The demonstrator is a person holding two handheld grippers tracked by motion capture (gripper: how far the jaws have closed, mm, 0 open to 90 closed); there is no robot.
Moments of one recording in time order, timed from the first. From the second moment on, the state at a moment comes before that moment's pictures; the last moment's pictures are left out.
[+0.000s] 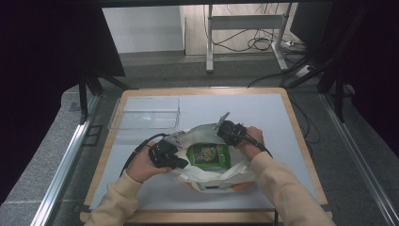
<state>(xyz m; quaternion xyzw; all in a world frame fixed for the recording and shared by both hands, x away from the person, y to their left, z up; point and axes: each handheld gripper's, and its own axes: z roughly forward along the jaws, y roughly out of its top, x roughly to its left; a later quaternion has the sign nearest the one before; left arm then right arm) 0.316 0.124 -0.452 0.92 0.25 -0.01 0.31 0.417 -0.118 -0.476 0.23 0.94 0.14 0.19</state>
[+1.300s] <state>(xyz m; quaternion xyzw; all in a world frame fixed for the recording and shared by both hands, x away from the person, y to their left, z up) 0.317 0.124 -0.454 0.92 0.25 -0.02 0.31 0.395 -0.113 -0.444 0.23 0.93 0.26 0.13</state>
